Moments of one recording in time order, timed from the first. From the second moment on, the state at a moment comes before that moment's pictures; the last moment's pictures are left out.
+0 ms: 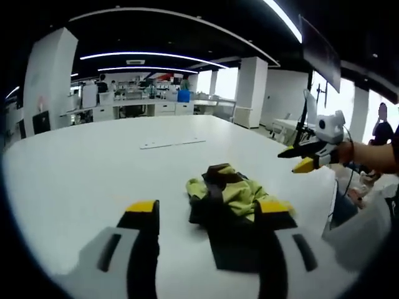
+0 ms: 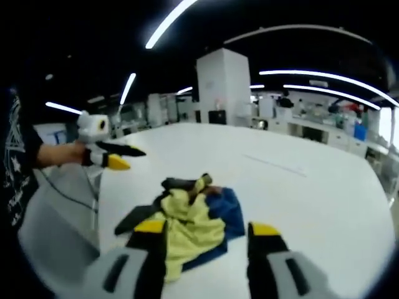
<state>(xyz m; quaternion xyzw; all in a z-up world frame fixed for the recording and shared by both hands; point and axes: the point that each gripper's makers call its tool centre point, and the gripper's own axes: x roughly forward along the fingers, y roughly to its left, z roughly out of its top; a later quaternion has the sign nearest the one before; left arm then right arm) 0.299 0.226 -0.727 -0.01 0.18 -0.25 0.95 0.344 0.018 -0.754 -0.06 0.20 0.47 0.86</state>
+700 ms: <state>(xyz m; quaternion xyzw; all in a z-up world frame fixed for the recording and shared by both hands) 0.323 0.210 -0.774 0.00 0.22 -0.28 0.93 0.385 0.055 -0.786 -0.07 0.22 0.47 0.85</state>
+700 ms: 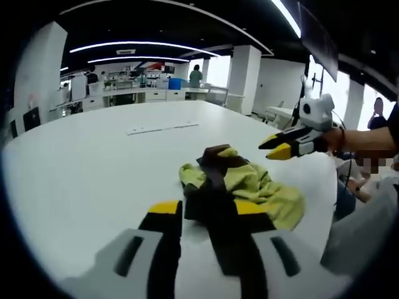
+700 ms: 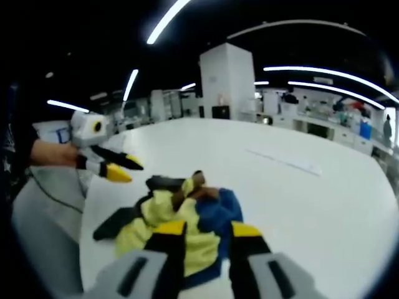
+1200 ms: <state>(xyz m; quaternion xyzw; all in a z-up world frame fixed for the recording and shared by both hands) 0.335 0.191 -0.793 0.00 0.24 -0.31 0.92 0.392 0.078 -0.809 -0.08 0.24 0.49 0.83</state>
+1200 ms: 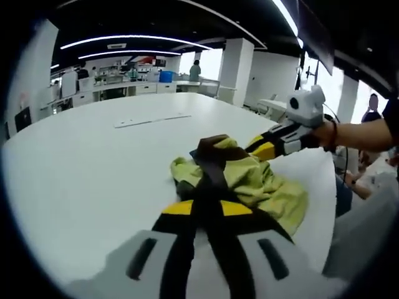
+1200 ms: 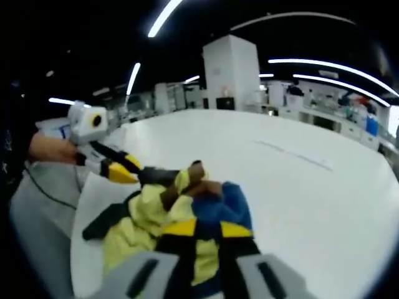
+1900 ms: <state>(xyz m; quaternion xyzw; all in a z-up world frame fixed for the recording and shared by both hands) 0.338 0.202 -0.783 0.00 0.24 -0.30 0.93 0.383 0.077 -0.792 -0.06 0.22 0.50 0.83</state>
